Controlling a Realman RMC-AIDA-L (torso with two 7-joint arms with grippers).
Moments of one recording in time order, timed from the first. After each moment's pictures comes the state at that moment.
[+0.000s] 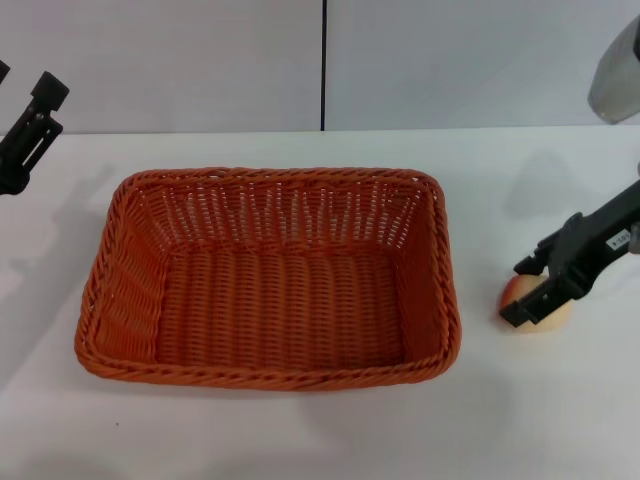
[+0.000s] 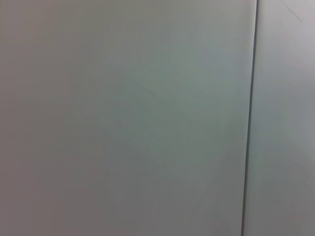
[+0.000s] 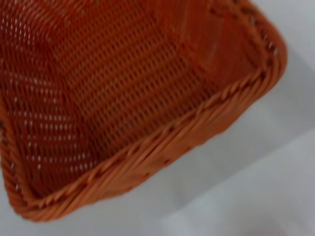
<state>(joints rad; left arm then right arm) -0.34 -2.06 0.15 0.18 1.59 1.77 -0.74 0.83 1.97 -1.00 -0.73 -2.55 -1.63 1.97</state>
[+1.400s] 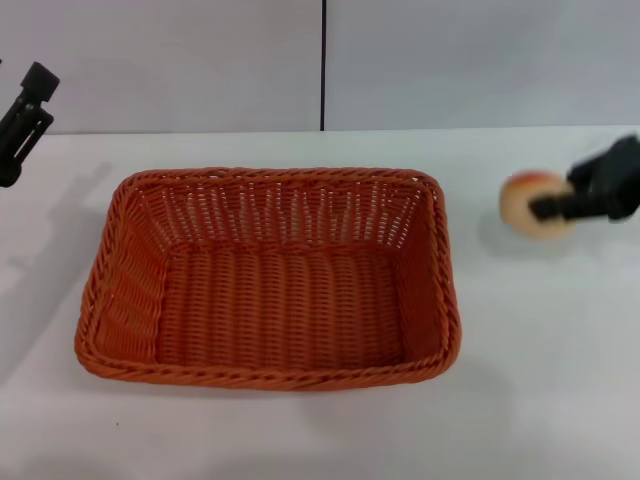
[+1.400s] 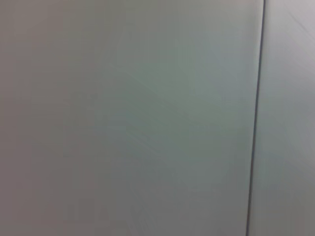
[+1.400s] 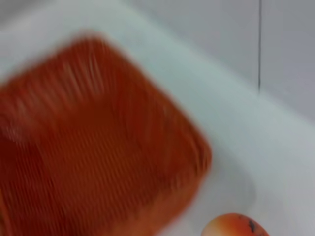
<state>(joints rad) -0.34 -2.06 0.14 0.18 1.58 1.78 -0.76 0.69 1.97 -0.79 -1.02 -2.38 -1.72 1.92</state>
